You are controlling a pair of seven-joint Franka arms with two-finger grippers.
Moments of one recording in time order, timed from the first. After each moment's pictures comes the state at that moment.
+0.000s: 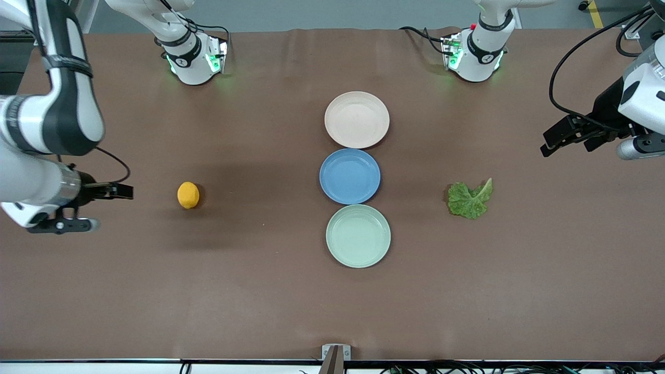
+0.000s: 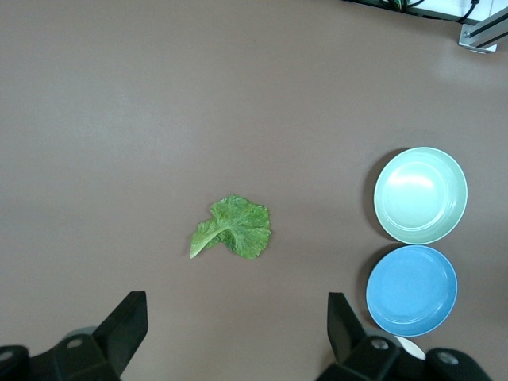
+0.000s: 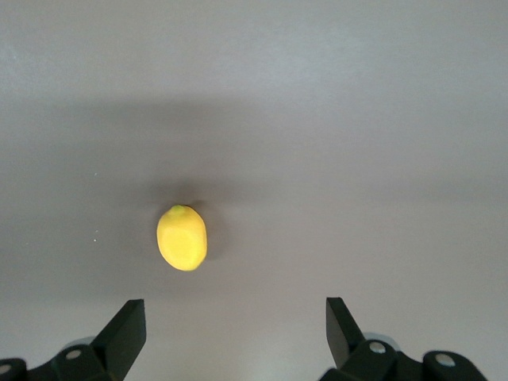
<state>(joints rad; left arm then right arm) 0.00 0.03 -0.12 -1.53 -0.07 1.65 -0.27 0.02 0.32 -0.05 -1.54 -0.05 1.67 -0.04</state>
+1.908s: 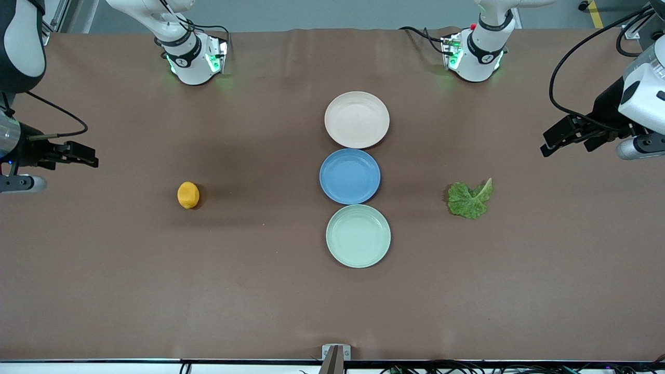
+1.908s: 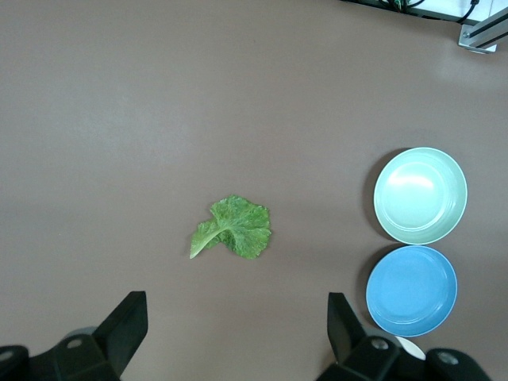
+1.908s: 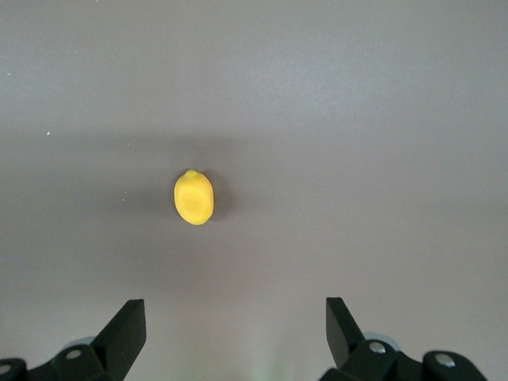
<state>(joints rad) 0.00 0.03 -0.12 -1.53 -0.07 1.65 -0.27 -0.02 0.10 -0.03 -1.59 -0.02 1.57 -0.11</state>
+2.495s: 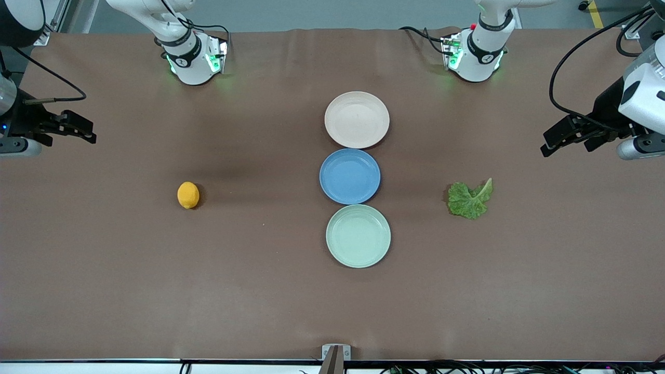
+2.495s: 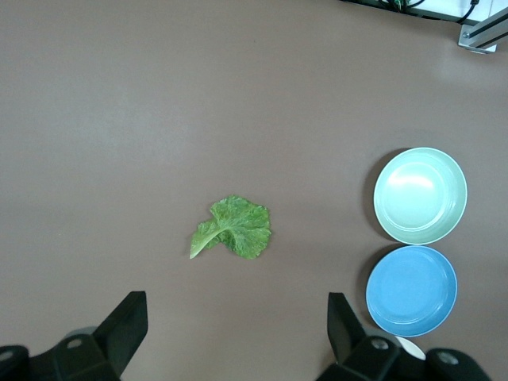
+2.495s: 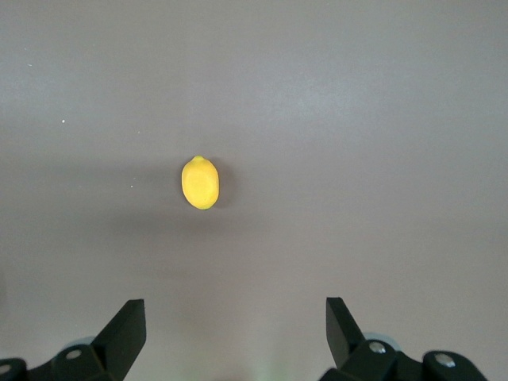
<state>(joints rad) 0.00 0.03 -0.12 -1.53 -0.07 1.65 -0.27 -0.02 -0.07 -0.03 -1.74 -0.02 1.61 -0.11</state>
